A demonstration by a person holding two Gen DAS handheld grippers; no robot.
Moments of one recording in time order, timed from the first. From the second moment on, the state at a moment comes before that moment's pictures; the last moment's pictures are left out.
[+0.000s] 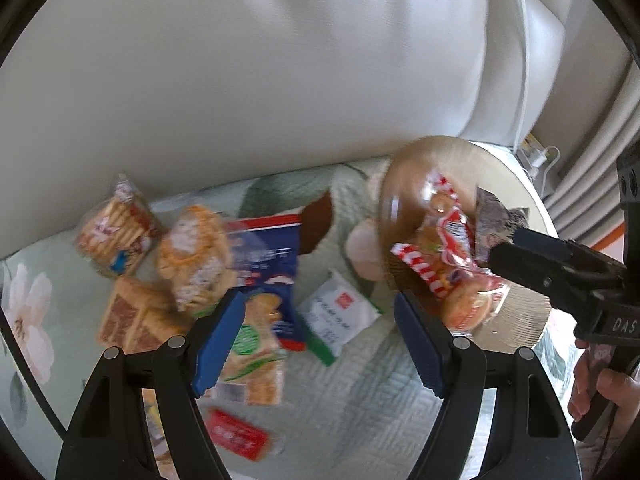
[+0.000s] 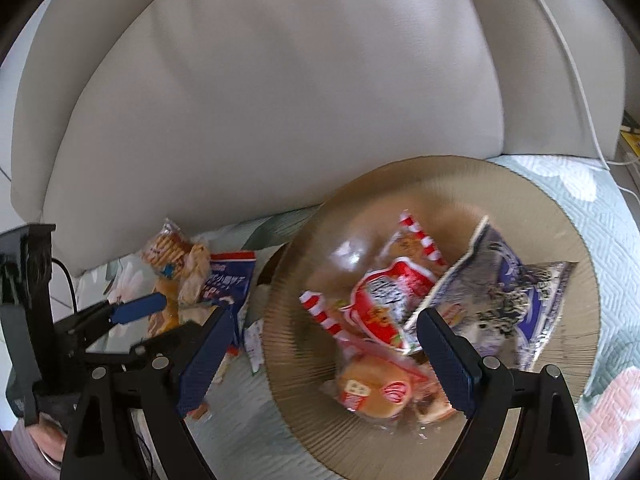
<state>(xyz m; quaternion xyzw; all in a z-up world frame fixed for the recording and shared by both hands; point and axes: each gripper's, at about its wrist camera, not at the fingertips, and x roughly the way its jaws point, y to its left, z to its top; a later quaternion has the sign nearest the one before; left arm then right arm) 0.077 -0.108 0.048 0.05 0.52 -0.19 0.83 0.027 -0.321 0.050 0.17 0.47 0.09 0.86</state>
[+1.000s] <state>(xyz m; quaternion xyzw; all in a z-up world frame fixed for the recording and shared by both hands) 0.028 0.094 -0.014 0.00 0.56 -0.05 0.83 0.055 -0.158 0.131 -0.03 0.47 0.26 0.84</state>
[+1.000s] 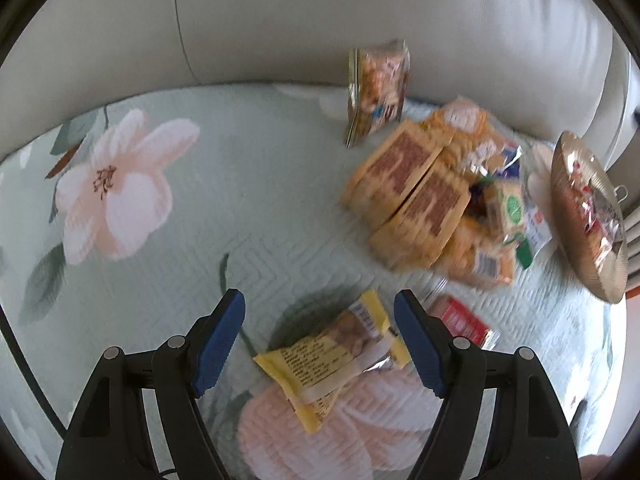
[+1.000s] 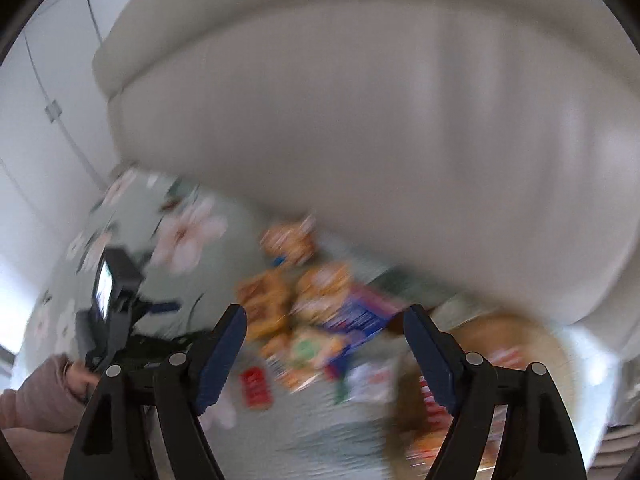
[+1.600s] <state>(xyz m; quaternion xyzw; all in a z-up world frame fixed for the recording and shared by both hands) 0.001 0.093 -0.067 0.00 0.58 -0.11 0.80 0.010 -0.064 -0.077 -0.10 0.59 0.31 0.74</state>
